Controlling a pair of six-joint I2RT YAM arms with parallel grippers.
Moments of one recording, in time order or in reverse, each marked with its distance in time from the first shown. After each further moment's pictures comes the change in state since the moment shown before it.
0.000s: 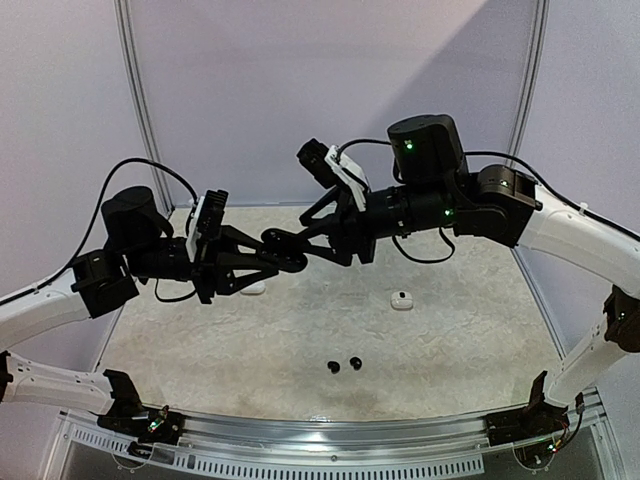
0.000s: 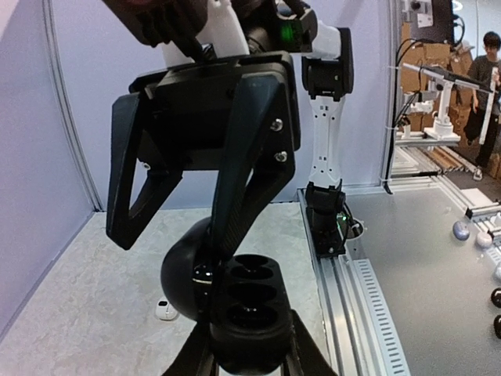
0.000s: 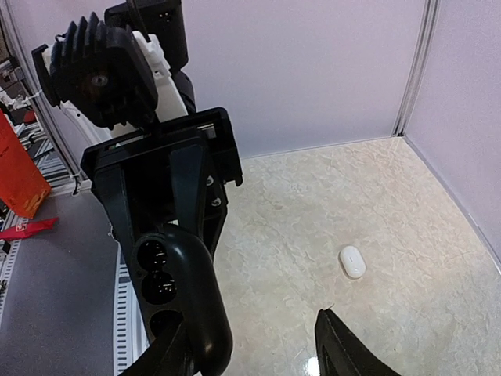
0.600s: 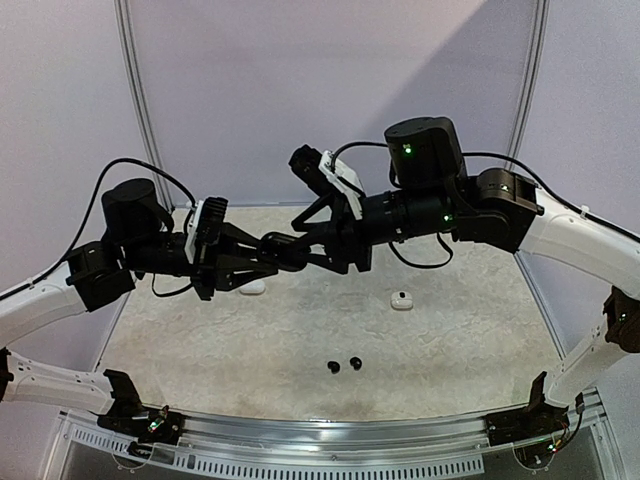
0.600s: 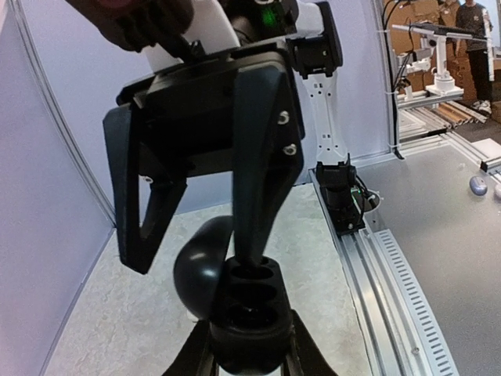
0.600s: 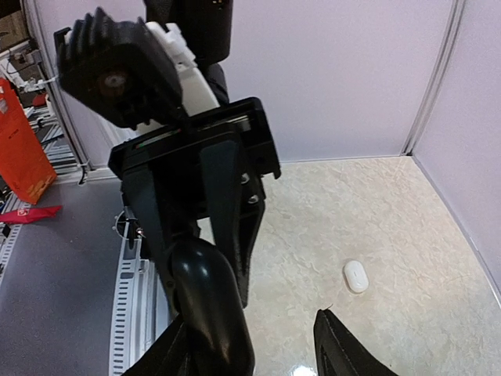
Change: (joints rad) left arm 0.001 0.011 0.060 -0.095 0.001 0.206; right arm 0.040 0.000 0.000 0.013 -0.016 -0.060
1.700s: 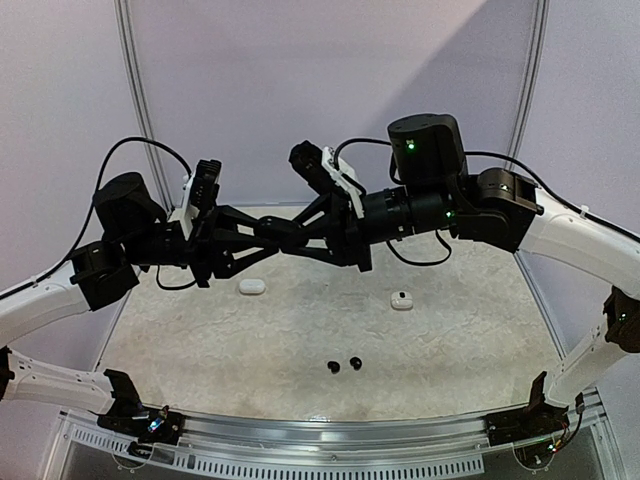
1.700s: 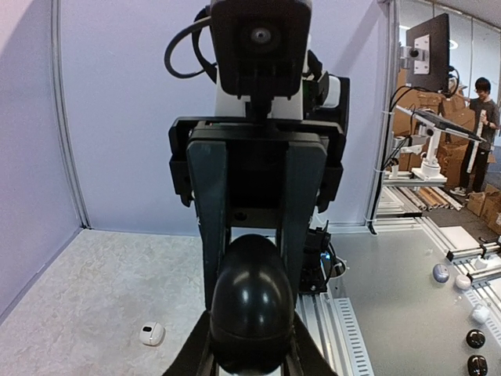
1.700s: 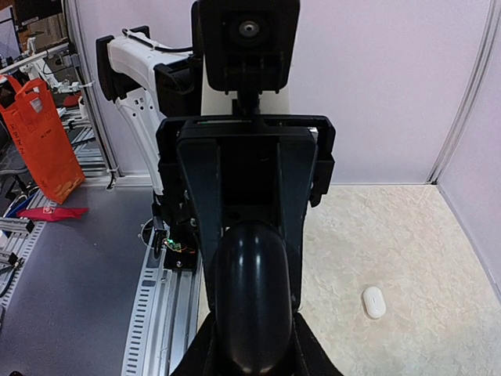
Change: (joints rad) left arm 0.002 0.018 -0.003 0.192 0.010 -0.396; right arm -0.001 0.000 -0.002 0.050 -0.115 -0.023
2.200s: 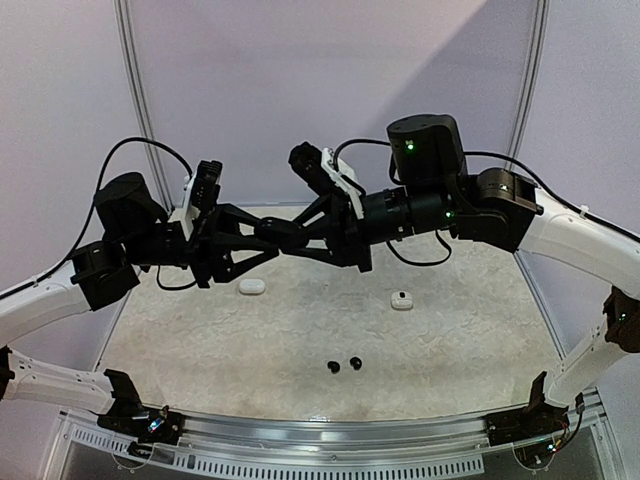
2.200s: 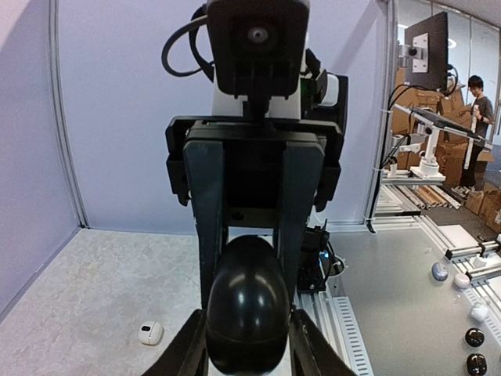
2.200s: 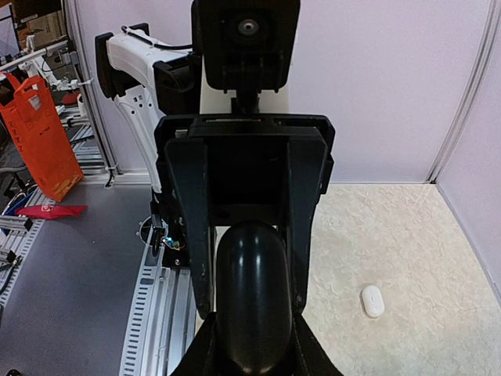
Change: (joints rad) left arm 0.000 0.003 0.000 -0.002 0.005 0.003; right arm 0.000 0.001 0.001 -0.006 0.002 -0.006
